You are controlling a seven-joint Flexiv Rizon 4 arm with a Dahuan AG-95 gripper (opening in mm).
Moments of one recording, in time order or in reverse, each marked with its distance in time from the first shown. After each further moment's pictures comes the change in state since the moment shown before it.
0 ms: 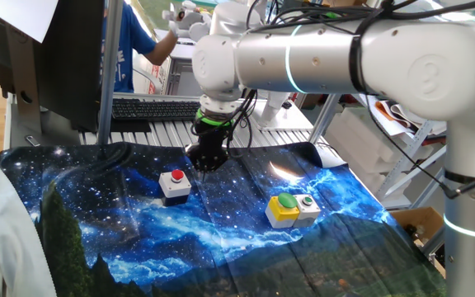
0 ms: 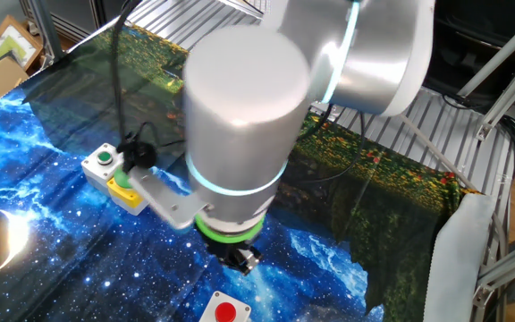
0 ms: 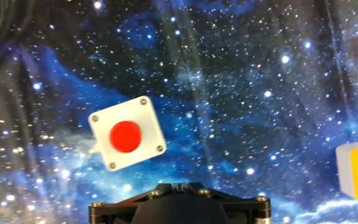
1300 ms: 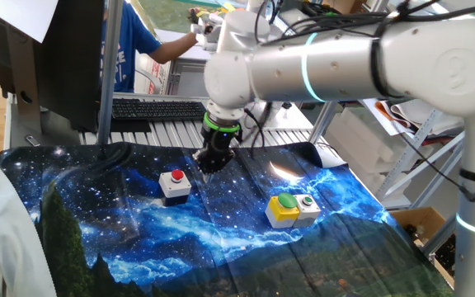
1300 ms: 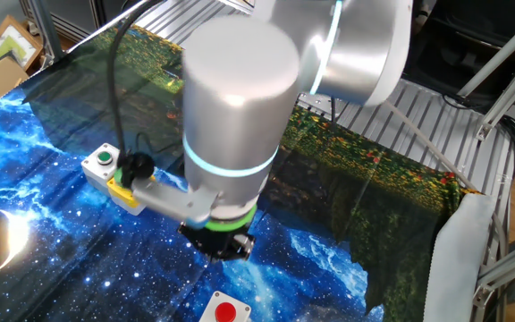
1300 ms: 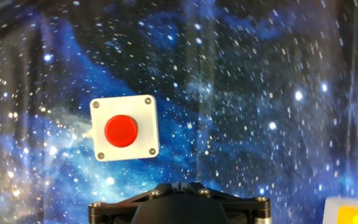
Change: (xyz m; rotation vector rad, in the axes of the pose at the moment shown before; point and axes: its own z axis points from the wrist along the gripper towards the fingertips) arm -0.001 -0.012 0.004 0.001 -0.109 -0.355
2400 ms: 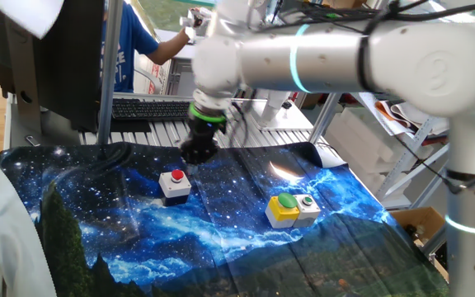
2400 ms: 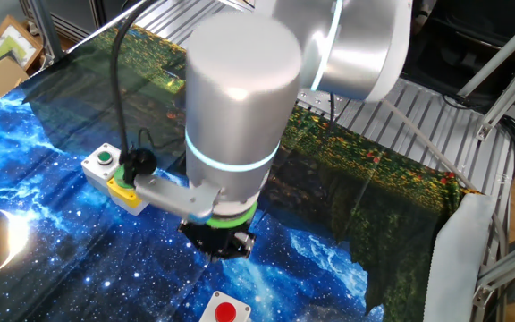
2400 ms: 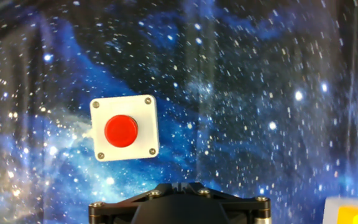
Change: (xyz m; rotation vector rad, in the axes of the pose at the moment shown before) arm -0.041 0.046 -0.013 -0.045 0.044 0.143
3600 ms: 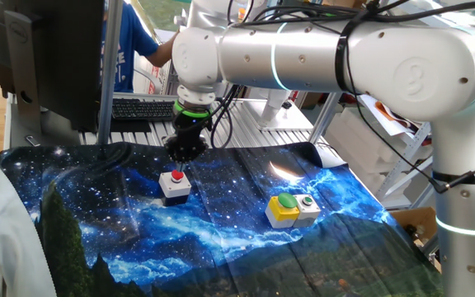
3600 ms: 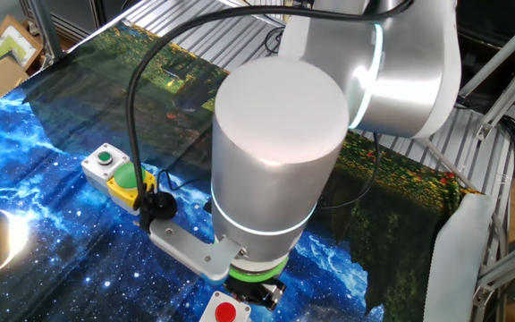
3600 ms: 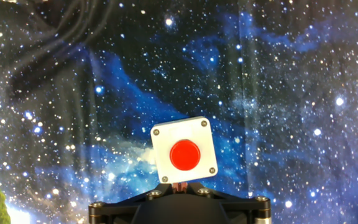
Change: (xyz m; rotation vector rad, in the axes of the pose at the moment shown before) arm 0.000 0.021 -0.001 0.012 0.017 0.079
